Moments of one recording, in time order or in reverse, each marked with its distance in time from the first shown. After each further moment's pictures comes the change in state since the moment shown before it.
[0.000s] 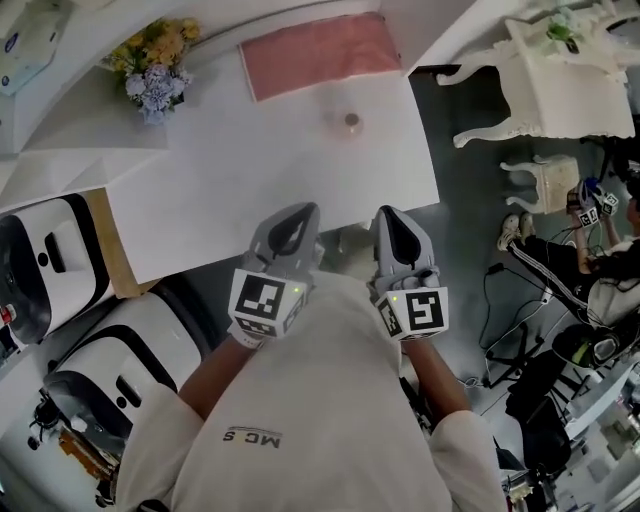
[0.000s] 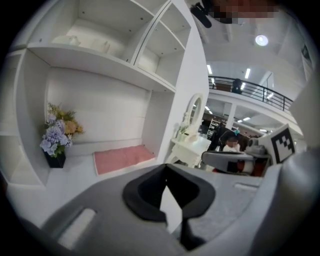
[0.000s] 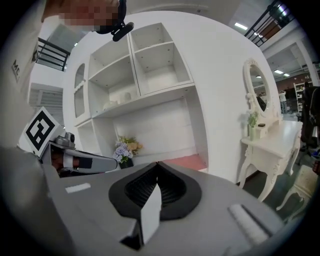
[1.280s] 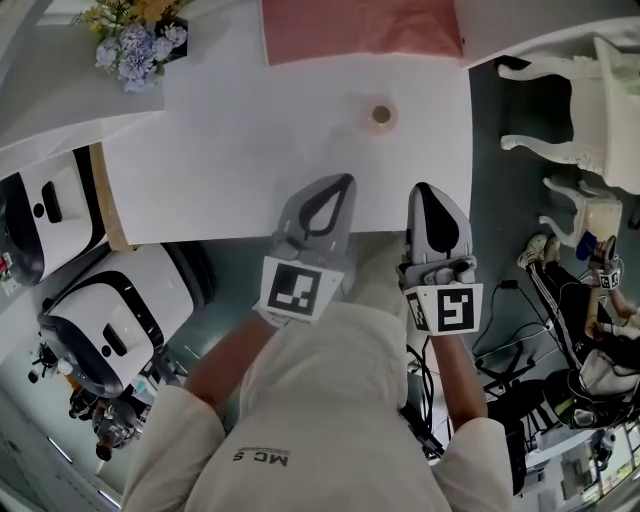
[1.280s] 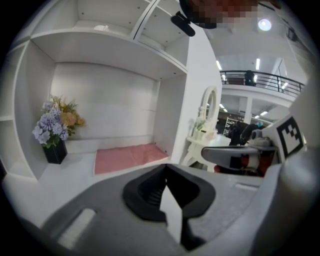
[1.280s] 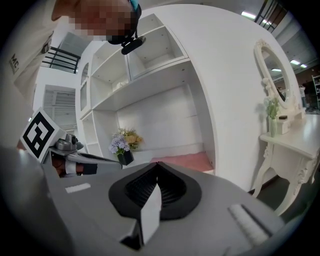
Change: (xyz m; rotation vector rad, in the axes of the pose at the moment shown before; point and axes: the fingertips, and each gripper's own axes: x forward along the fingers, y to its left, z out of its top) left arm 0.130 0.040 -0.042 -0.007 -0.068 0.194; right arm 0.101 -0.087 -0.053 -0.047 0.007 0.177
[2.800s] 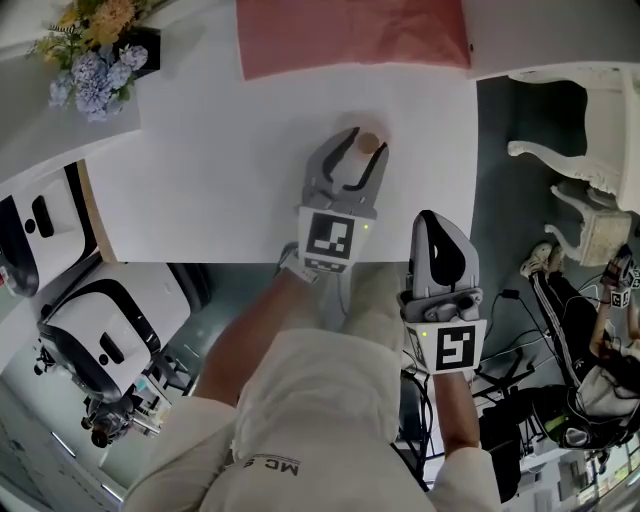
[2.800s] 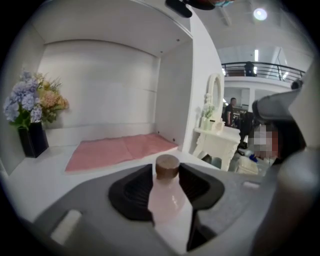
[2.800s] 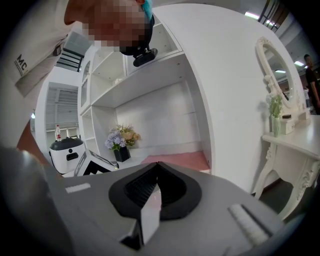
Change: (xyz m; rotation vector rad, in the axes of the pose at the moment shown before) left arm 0.156 0.033 -0.069 0.081 0.018 0.037; right arm 0.022 -0.044 -0.027 -0.032 -0.002 0.024
